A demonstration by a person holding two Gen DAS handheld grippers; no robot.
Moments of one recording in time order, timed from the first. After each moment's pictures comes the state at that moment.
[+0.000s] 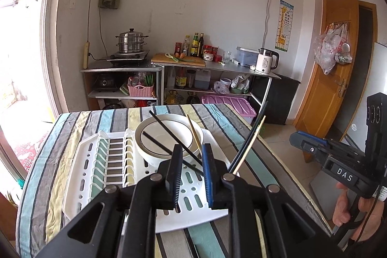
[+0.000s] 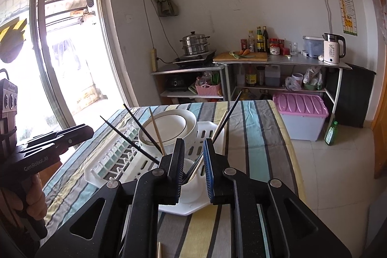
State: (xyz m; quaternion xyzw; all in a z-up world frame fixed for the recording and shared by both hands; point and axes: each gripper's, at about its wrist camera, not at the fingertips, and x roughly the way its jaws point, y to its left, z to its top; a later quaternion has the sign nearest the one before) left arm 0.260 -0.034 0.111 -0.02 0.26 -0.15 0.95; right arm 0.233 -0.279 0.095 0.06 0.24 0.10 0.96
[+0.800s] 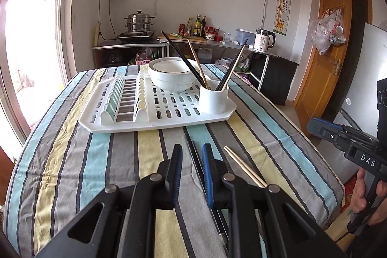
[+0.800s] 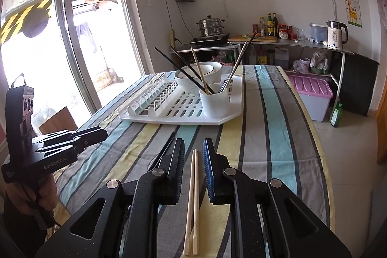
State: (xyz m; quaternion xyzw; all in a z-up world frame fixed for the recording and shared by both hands) left arm 0.117 -0.007 0.034 -0.01 0.30 -0.14 0.94; right arm 0.088 -0.249 0.034 0.05 0.27 0.13 0.95
